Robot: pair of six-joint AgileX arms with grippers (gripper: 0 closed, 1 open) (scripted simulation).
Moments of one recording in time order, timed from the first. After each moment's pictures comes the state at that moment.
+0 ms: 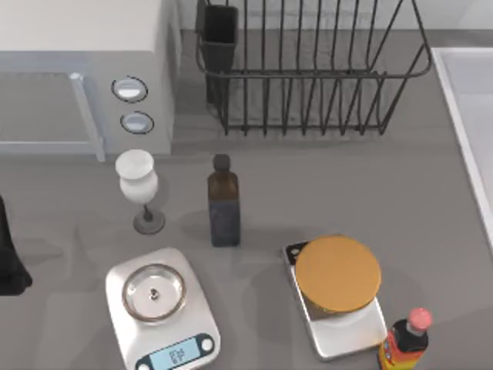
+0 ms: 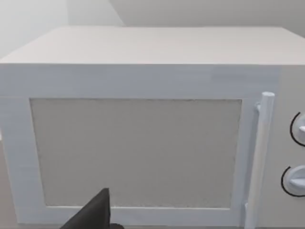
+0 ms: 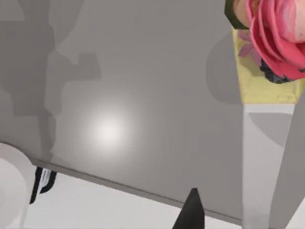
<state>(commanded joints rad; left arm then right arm) 0.00 0.00 0.00 0.00 0.00 0.00 -0.67 1.49 1.40 -1.49 -0.02 -0.98</state>
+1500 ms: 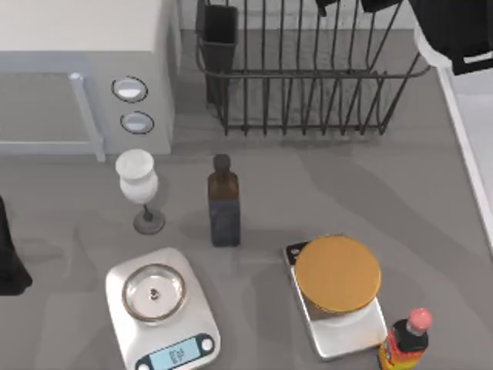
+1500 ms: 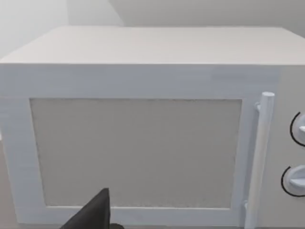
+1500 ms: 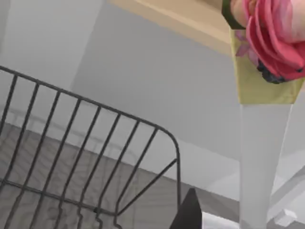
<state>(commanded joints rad) 0.00 0.00 0.00 0.00 0.00 0.00 0.74 1.49 1.47 -0.38 0.80 -0.14</state>
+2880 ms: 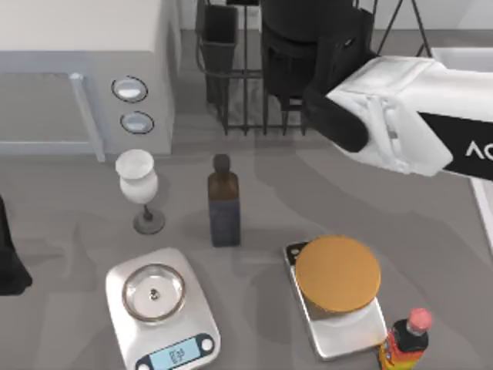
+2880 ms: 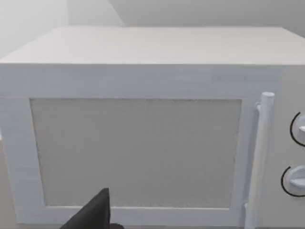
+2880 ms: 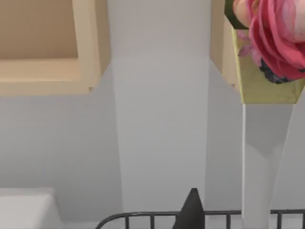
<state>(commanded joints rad) 0.00 0.00 0.00 0.00 0.00 0.00 0.77 1.87 1.38 0.50 0.80 0.03</state>
